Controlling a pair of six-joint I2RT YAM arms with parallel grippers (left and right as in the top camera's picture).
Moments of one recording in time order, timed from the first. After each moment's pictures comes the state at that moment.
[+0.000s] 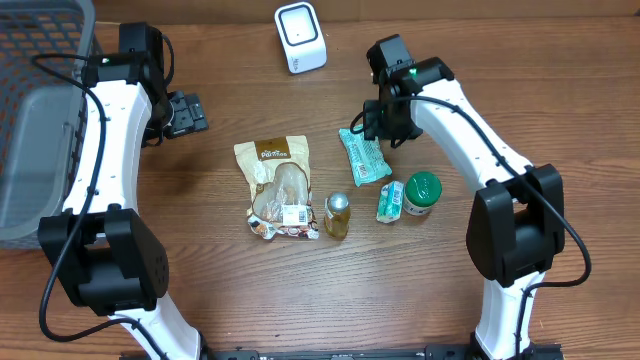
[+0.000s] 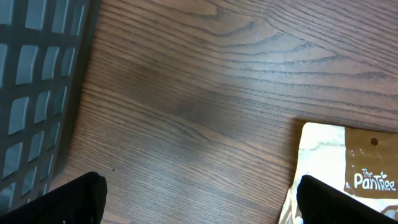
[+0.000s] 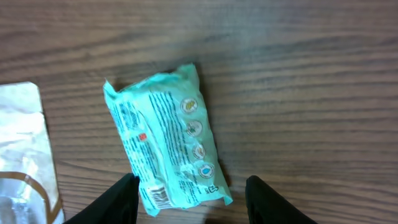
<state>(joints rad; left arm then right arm) 0.08 1.93 1.76 -1.20 -0.12 -0.29 0.36 2.09 1.77 -1.03 0.01 0.33</state>
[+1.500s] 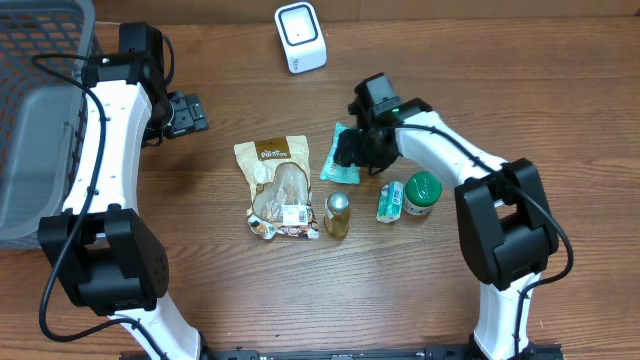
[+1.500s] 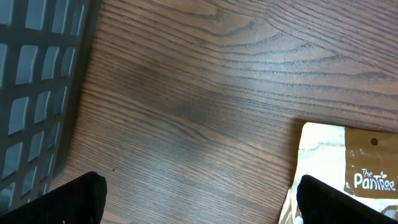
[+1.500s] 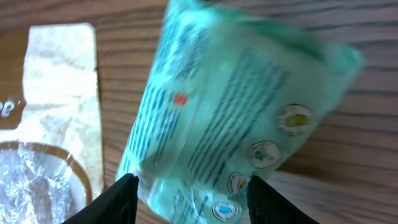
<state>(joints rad) 0.08 1.93 1.76 -1.20 -0.12 -0.29 0.43 2.09 1.49 -0.68 -0.25 0.35</state>
